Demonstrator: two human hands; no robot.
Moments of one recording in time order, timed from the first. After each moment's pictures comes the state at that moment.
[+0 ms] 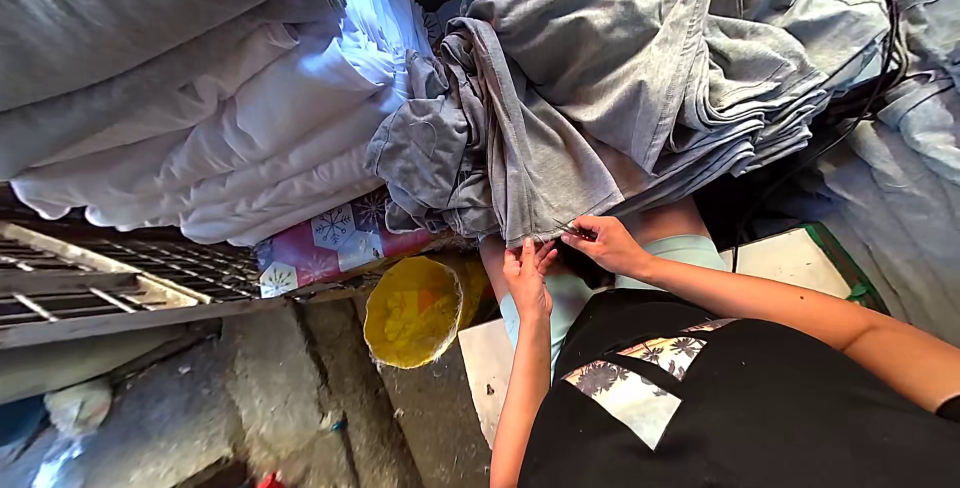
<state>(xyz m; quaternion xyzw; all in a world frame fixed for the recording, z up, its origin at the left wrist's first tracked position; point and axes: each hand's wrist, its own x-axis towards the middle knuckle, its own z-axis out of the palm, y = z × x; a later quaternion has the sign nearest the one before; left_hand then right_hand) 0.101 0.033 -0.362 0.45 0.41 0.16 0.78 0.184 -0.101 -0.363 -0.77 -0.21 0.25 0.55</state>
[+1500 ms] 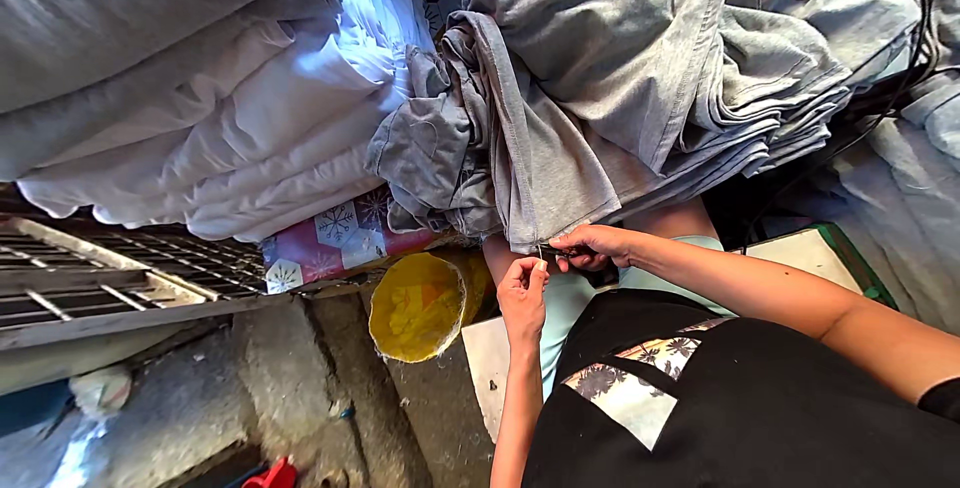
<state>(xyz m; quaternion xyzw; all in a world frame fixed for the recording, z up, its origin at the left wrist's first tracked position) 0.065 0.047 -0.336 0.69 0.30 0.12 0.65 0.213 -0.085 -0.365 -0.45 -0.06 0.70 0.55</state>
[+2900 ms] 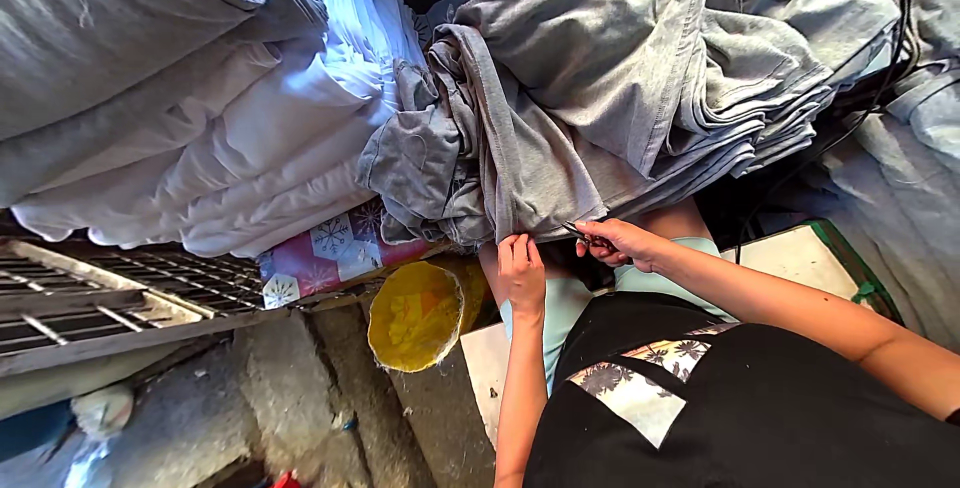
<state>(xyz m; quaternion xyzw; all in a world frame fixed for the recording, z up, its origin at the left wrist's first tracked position) 0.109 0.055 -0.411 0.92 0.18 0.28 0.20 0.214 -0.126 -0.361 -0.52 0.03 0.59 0.61</state>
